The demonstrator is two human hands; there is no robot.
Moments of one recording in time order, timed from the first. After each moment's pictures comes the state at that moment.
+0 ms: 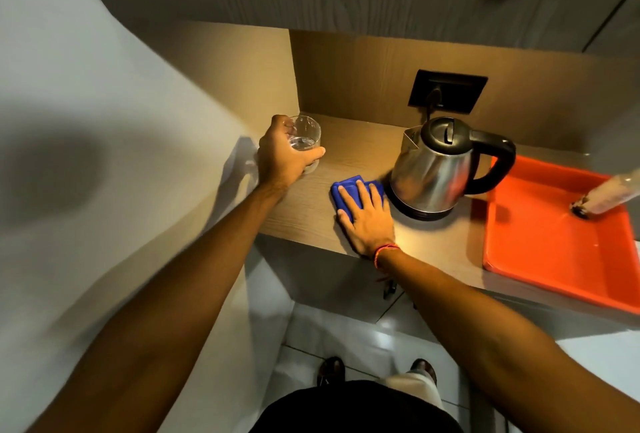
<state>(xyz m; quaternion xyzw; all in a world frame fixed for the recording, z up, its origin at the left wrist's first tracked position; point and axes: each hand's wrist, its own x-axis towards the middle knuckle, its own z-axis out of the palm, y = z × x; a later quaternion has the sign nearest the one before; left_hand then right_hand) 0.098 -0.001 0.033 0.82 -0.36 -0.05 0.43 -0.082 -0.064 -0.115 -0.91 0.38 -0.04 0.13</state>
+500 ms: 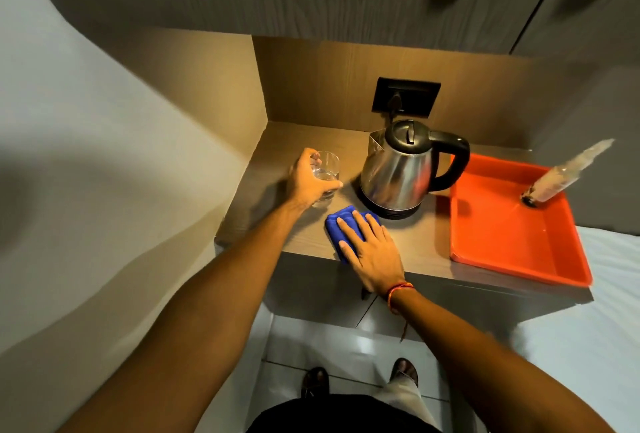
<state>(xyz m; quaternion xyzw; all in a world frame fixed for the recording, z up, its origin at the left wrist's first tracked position) 0.041 -0.048 -0.026 0.78 -0.40 -0.24 0.42 -0.169 -0.029 -0.117 -0.91 0.38 -0.07 0.11</state>
